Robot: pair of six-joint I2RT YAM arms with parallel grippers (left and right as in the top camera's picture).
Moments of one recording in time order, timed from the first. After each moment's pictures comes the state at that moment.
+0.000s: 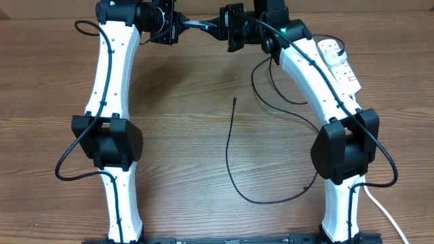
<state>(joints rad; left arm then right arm) -0.10 2.33 2.49 -1.10 0.52 -1.54 0.35 2.19 2.07 -0.45 -0.75 1.82</state>
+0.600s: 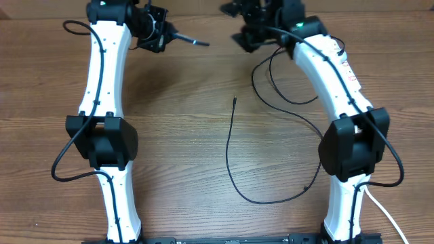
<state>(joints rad) -0.04 2.33 2.48 -1.25 0.48 -1.25 0.24 2.19 2.07 -0.62 -0.56 1.14</state>
